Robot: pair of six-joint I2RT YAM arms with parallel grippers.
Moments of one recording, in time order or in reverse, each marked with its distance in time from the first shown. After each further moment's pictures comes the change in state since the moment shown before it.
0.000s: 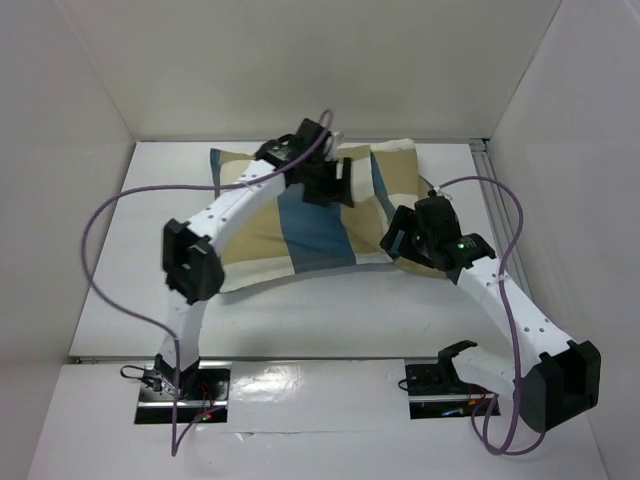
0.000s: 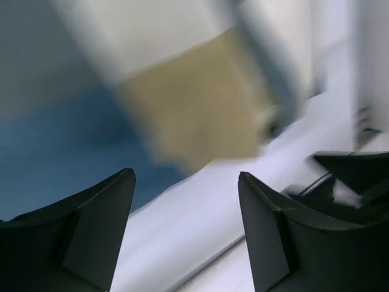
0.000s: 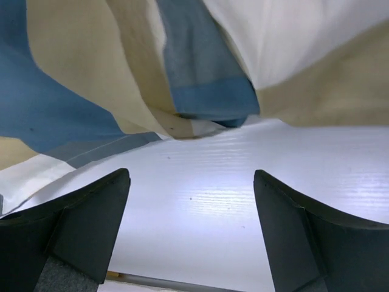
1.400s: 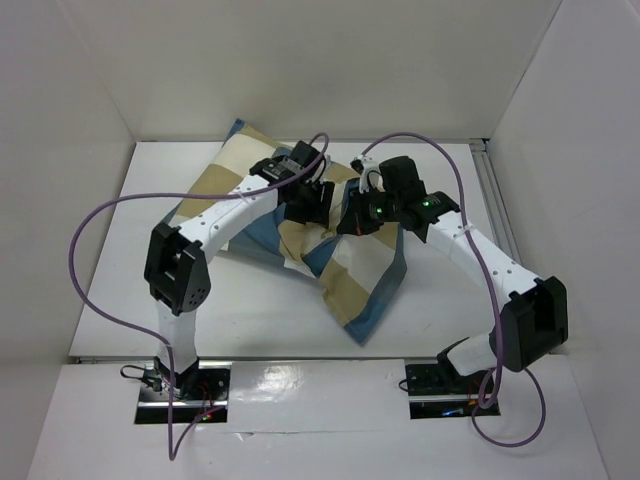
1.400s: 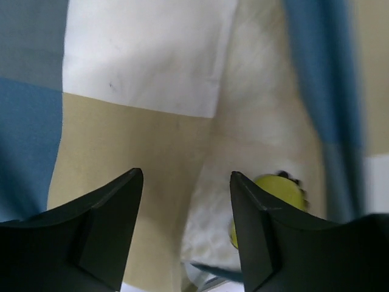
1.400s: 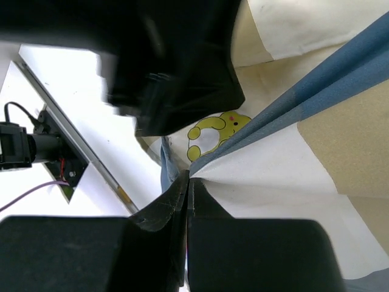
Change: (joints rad) left arm 0.034 -0.274 -0.497 0.049 -0.206 0.065; right arm 0.113 0.332 0.325 0.101 -0.561 -0.441
